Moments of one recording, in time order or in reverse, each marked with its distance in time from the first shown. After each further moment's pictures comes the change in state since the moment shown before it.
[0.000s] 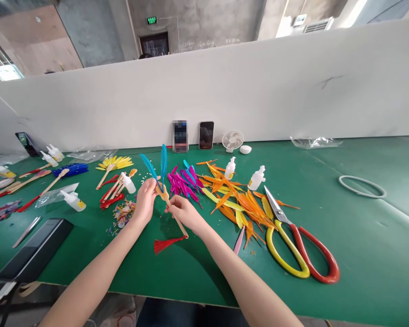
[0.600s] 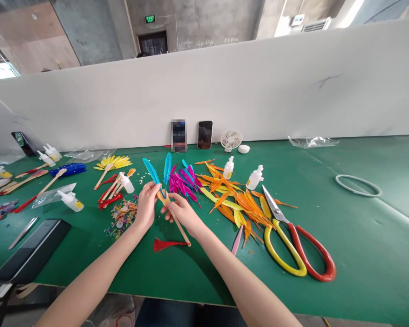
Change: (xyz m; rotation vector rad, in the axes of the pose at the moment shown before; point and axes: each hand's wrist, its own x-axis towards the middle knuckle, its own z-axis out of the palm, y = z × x) left_hand -0.009 -0.002 0.010 0.014 0.065 -0.028; right_hand -0.005 -0.003 0.008 0.235 0.029 0.089
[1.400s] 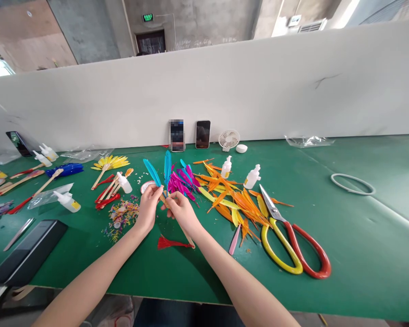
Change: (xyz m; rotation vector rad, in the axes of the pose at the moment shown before) left_hand -0.007 -0.004 0.003 0.089 -0.073 0.055; right_hand 0.008 0.008 -0.003 -0.090 0.142 -0.130
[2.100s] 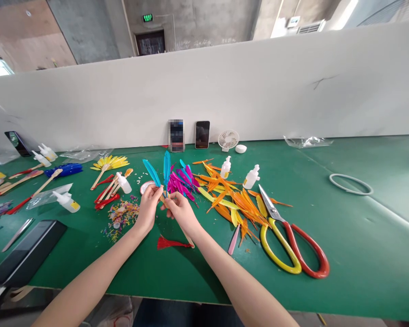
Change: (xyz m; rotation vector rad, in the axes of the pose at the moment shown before) left_hand 0.000 0.001 0.001 -0.035 -0.016 -0.011; right_hand 0.000 0.003 0.000 0.017 -0.007 0.000
